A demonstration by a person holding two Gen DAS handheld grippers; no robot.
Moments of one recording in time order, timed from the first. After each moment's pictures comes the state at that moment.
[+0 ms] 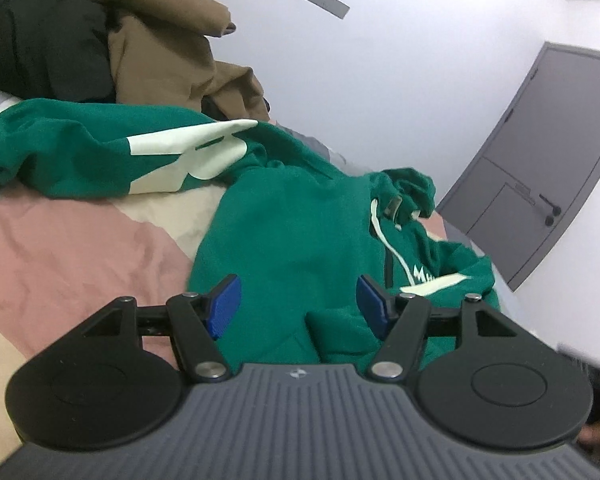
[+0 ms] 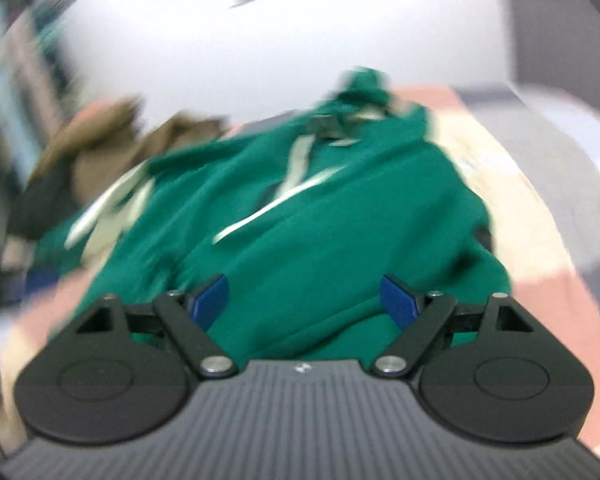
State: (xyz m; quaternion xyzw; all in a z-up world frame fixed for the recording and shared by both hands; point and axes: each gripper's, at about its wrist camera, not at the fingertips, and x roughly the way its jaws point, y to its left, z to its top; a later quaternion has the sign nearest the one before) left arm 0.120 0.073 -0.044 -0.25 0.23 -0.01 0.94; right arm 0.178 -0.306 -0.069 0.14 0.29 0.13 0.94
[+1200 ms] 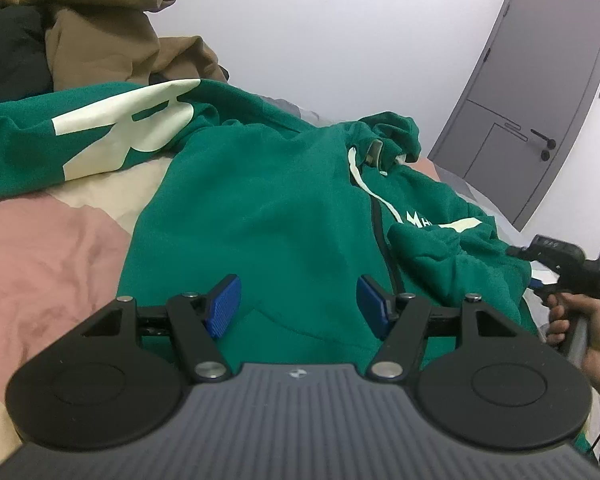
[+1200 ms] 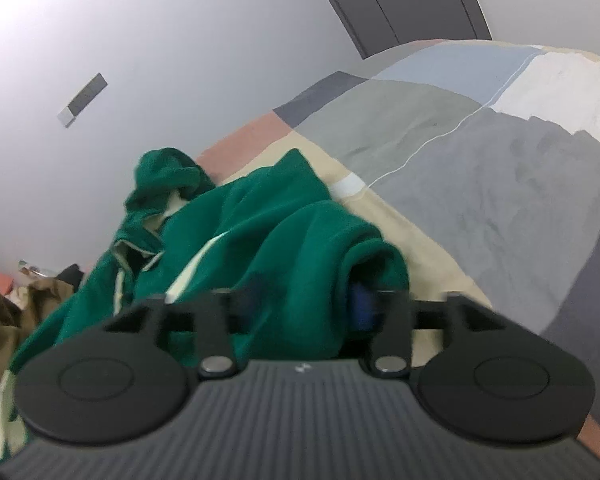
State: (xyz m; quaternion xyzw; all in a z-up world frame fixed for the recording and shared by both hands) left arm 0.160 0.027 -0.071 -0.17 0.27 -0.05 0.95; right arm 0.306 -0.421 -0.124 0.30 0.24 -0.04 0.92
